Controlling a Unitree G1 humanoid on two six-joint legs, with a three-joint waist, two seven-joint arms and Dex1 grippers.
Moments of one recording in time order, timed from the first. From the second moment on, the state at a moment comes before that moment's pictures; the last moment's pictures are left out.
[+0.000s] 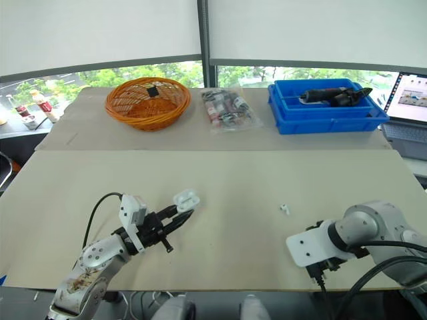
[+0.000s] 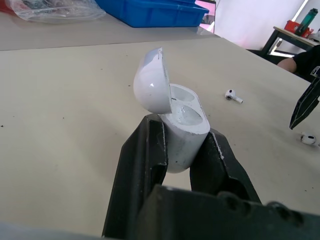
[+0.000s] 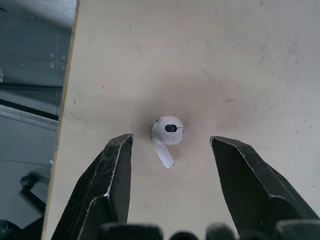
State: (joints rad) left arm 0.06 0.41 -0.10 -0.43 -0.32 0.23 -0.62; right arm -0.13 -1.27 0.22 -0.44 -0.16 0.13 1.35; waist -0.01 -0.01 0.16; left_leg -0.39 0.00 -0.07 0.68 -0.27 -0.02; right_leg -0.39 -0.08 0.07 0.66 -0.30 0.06
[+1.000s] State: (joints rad) left arm 0.06 0.40 -0.11 -0.43 -0.31 0.23 -0.62; right arm -0.16 -1.23 0.23 -0.39 -0.16 0.09 1.40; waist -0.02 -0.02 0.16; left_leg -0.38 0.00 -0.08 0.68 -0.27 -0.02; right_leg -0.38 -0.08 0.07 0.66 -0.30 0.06
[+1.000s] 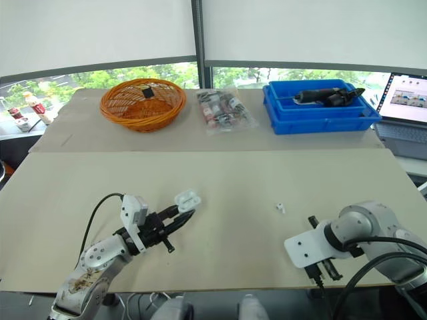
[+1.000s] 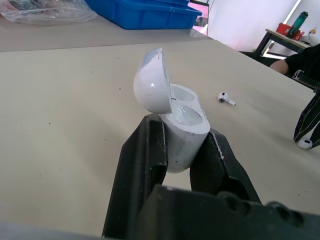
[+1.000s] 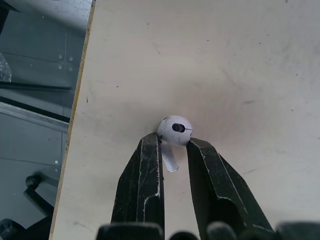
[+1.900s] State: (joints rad) left arm 0.05 0.40 -0.12 -0.43 -0.31 0.23 -0.62; right arm -0.27 -1.21 0.30 -0.42 -0.16 0.19 1.45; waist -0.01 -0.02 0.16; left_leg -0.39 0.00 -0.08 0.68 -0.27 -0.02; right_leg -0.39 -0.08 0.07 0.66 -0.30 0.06
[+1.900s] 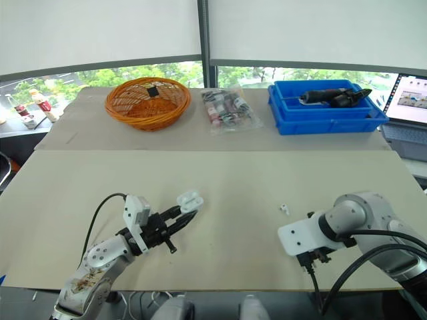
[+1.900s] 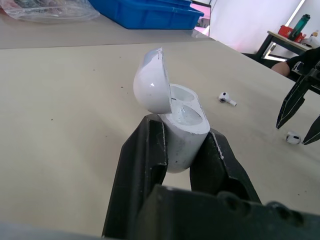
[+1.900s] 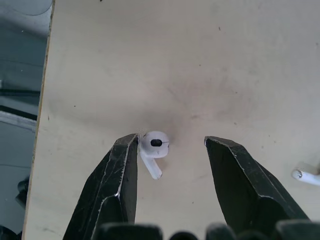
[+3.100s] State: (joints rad) left arm -0.02 0.36 -0.13 -0.38 -0.31 0.19 -0.62; right arm -0.47 -0.96 0.15 -0.45 0.11 0.56 1.37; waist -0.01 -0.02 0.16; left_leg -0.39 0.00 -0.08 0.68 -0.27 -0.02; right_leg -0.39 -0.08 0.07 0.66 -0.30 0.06
